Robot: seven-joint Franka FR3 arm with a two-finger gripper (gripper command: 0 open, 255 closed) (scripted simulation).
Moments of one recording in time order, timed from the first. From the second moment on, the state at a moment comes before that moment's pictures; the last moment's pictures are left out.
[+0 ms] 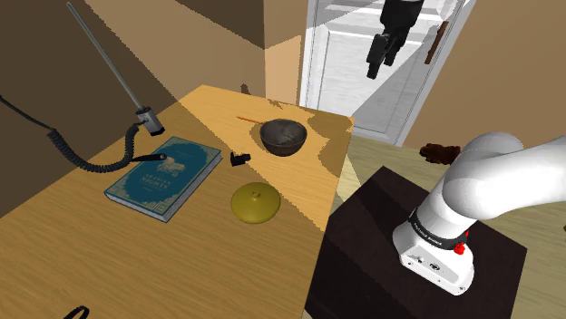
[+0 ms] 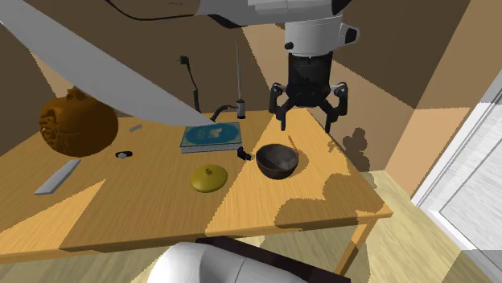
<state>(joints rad) 0.01 -0.82 -0.05 -2.37 -0.12 1.61 -0.10</state>
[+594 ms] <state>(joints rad) 0.08 -0.62 -0.06 -2.37 -0.11 1.80 -0.18</state>
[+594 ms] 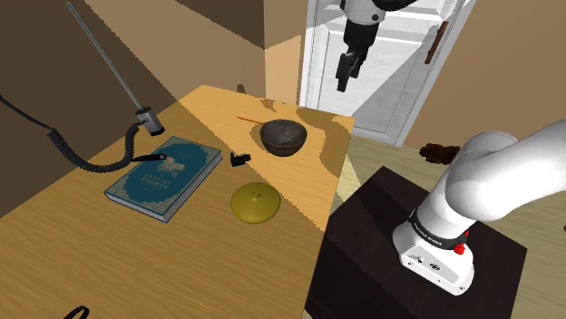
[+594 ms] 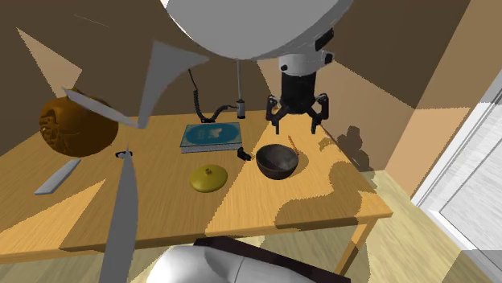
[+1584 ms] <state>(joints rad) 0.19 -0.11 -0.05 -2.21 -0.05 2.13 -0.39</state>
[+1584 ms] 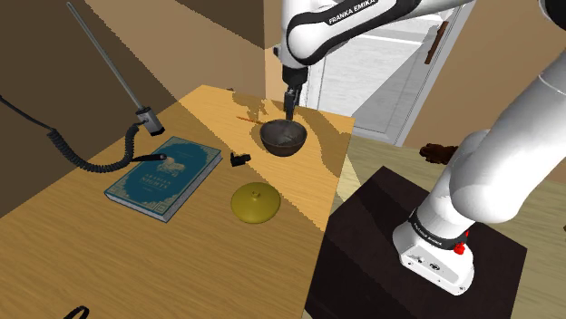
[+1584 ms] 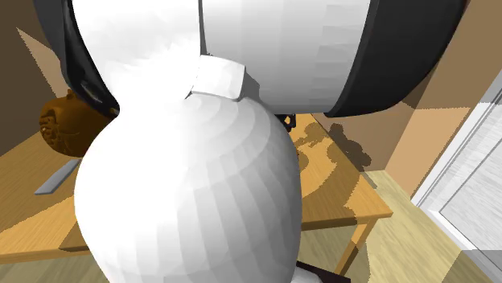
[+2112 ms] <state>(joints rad) 0.24 0.17 -0.01 -2.05 -0.02 2.22 -0.50</state>
